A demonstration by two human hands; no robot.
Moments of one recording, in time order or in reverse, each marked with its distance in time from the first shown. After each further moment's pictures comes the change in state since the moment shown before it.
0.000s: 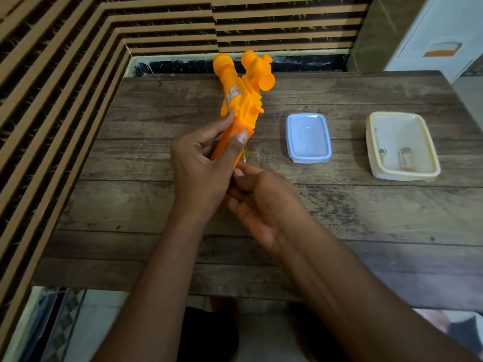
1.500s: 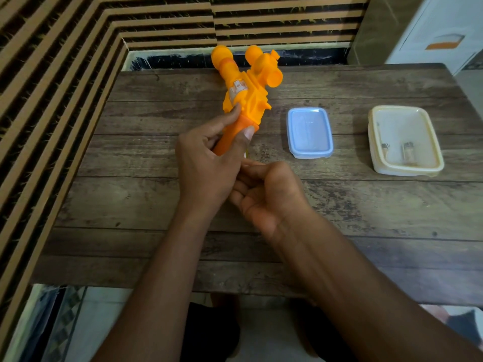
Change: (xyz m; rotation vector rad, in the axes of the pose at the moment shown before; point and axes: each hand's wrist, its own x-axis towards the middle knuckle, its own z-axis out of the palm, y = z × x) left_hand -0.001 -0.001 0.006 0.067 0.005 -0.005; right_hand 0.007 -0.004 -0.006 0.160 0.084 0.062
